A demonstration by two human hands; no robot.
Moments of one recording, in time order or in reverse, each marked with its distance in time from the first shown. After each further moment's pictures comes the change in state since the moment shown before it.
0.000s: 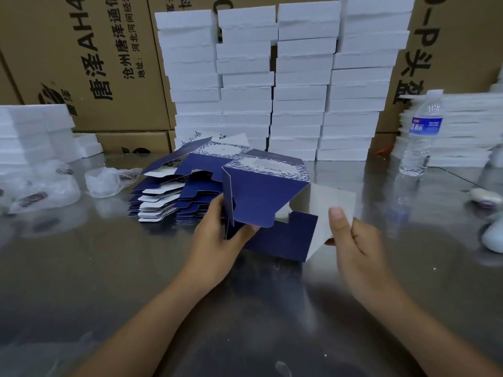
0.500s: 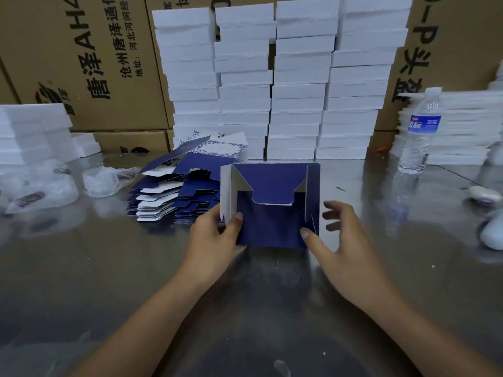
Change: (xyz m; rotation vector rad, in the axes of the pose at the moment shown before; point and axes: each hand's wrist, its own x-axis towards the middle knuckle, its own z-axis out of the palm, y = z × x) left_hand 0.003 0.002 0.006 -0.059 0.117 -0.128; right_hand -0.004 0.006 -0.001 -0.308 -0.094 0.085
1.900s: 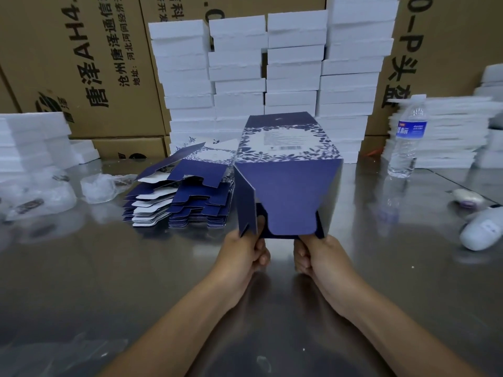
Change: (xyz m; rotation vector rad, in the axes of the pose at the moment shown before) left_hand -0.018 0.018 0.048 -0.446 -0.200 -0.381; right_hand 0.004 -0.016 0.006 0.734 -0.214 0.473
